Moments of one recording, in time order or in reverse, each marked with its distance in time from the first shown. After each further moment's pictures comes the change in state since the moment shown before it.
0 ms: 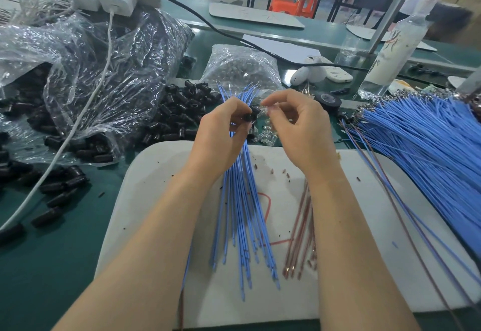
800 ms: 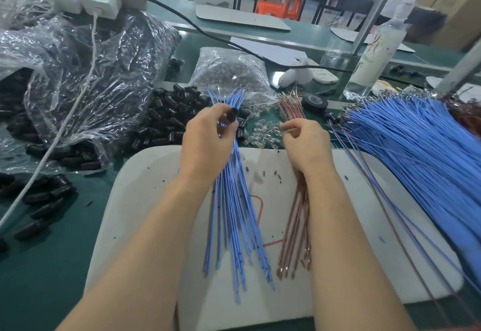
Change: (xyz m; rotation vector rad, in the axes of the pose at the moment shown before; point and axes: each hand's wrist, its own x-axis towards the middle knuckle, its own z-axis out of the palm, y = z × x) left_hand 0.001 -0.003 0.002 0.152 0.132 -0.014; right_hand 0.010 0.042 -0.009 -0.405 -0.032 0.398
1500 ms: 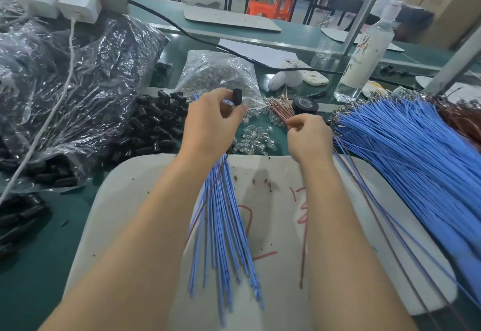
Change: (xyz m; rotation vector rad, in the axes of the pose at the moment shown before) left_hand 0.035 0.030 0.010 -0.066 -0.111 -0.059; right_hand 0.026 0.009 -0.010 0.000 0.096 0.076
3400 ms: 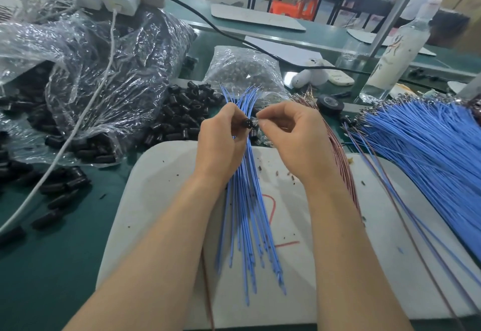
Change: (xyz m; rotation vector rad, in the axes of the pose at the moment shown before) left_hand -0.034 -0.037 0.002 -0.072 0.111 -0.031; right_hand -0.067 -0.048 -0.001 0.478 -0.160 -0.390
